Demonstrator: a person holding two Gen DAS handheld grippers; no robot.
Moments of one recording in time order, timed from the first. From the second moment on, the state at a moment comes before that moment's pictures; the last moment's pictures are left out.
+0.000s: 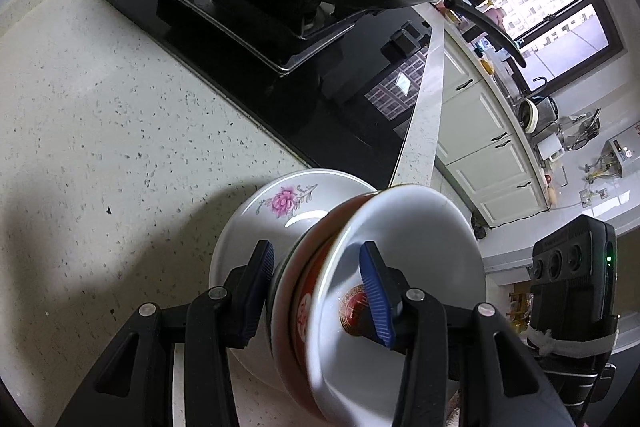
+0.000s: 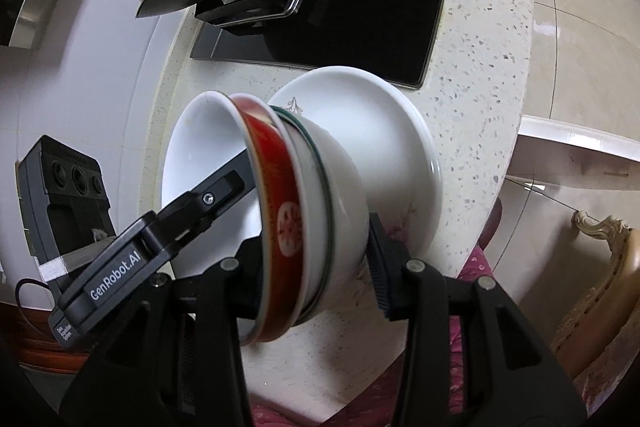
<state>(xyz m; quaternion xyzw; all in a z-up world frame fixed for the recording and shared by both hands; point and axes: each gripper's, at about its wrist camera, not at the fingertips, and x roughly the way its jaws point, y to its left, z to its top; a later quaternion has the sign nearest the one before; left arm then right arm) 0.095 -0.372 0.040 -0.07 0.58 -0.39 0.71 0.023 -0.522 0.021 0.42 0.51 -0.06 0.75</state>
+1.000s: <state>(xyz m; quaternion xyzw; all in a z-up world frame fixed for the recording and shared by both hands) 0.100 -0.368 0.053 -0.07 0.56 -0.38 0.73 0.020 -0.530 0.029 0.41 0.50 -0.09 0.76</state>
